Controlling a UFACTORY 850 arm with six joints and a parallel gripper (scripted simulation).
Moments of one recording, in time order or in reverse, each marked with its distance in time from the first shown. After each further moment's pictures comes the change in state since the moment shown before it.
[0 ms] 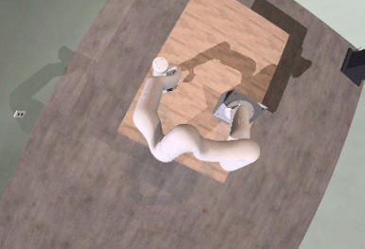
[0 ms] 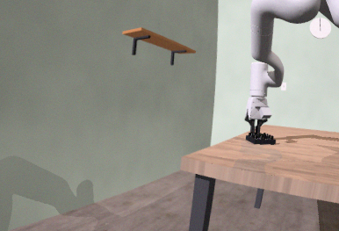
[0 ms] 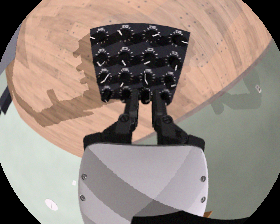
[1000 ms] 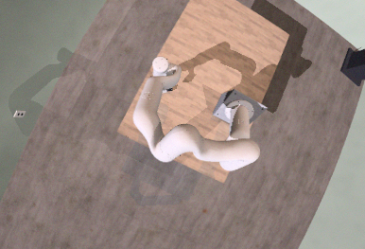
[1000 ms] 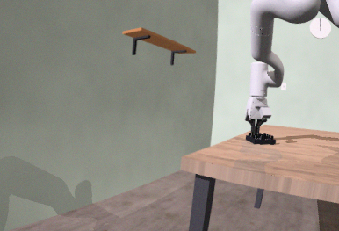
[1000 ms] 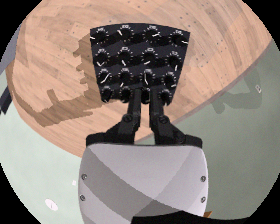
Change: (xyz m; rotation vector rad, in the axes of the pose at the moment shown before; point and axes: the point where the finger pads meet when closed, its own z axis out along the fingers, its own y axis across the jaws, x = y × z) arm 0.000 0.000 0.000 0.000 0.000 0.000
